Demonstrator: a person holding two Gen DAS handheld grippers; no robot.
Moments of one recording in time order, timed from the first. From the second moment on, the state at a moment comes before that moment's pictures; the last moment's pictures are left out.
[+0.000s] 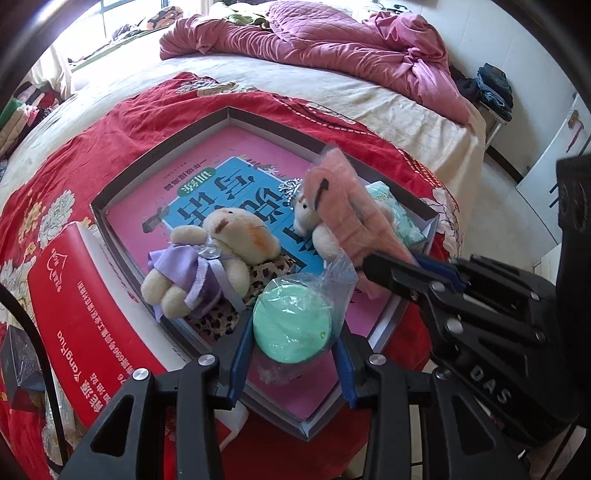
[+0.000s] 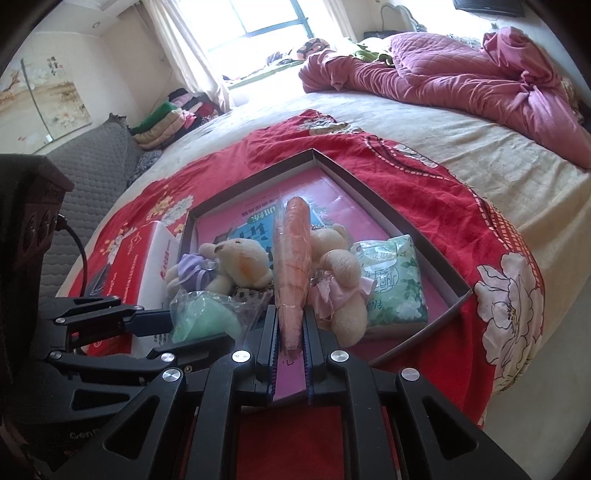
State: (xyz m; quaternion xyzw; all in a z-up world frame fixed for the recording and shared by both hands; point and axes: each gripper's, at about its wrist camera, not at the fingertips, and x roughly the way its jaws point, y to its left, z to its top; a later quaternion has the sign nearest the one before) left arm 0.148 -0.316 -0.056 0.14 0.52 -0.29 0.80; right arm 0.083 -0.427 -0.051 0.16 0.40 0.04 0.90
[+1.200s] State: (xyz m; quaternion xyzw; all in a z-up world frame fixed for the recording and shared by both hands) left arm 0.140 -0.333 -0.062 0.14 0.52 -0.30 0.79; right arm 0.070 -0.467 -0.034 0.20 0.36 -0.02 0.91
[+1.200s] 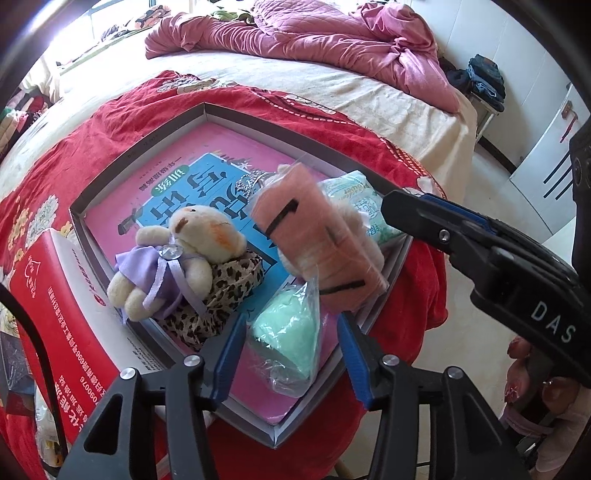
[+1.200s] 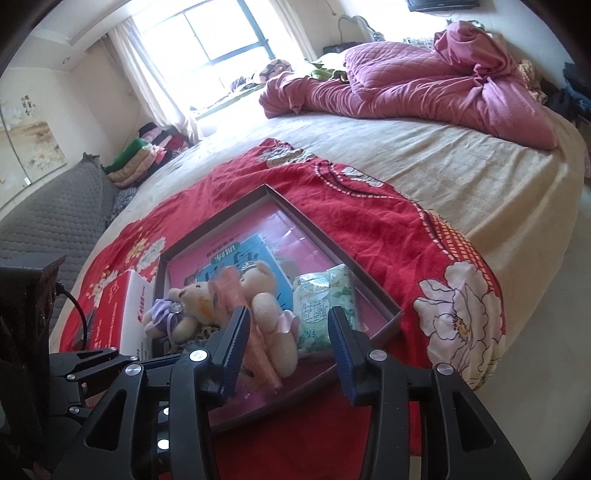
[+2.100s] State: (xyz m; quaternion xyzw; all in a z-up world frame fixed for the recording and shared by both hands) left arm 0.146 -0.302 -0.038 0.09 0.51 -0.29 0.81; right arm 0.057 -0.465 -0.011 0.21 0.35 -0.03 0.91
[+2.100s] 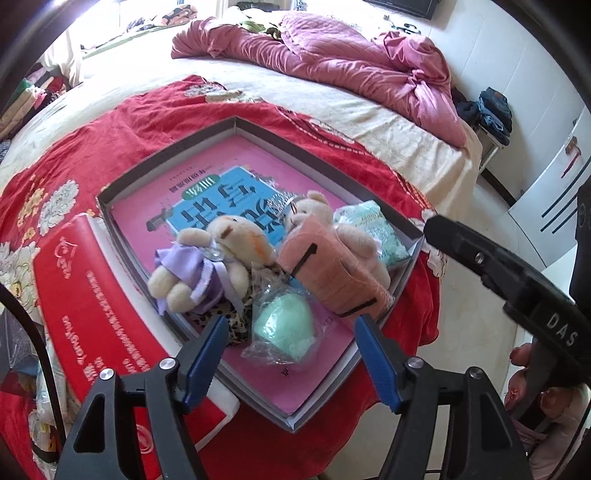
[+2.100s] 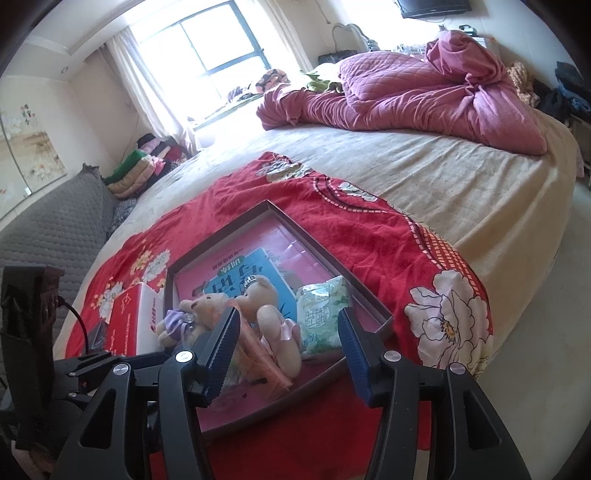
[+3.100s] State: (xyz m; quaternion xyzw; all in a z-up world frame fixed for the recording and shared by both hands) left arm 0.124 -0.251 0.001 0.07 0.48 -0.24 0.84; right arm 0.042 -0.438 0.014 0.14 0.35 -0.10 0.92
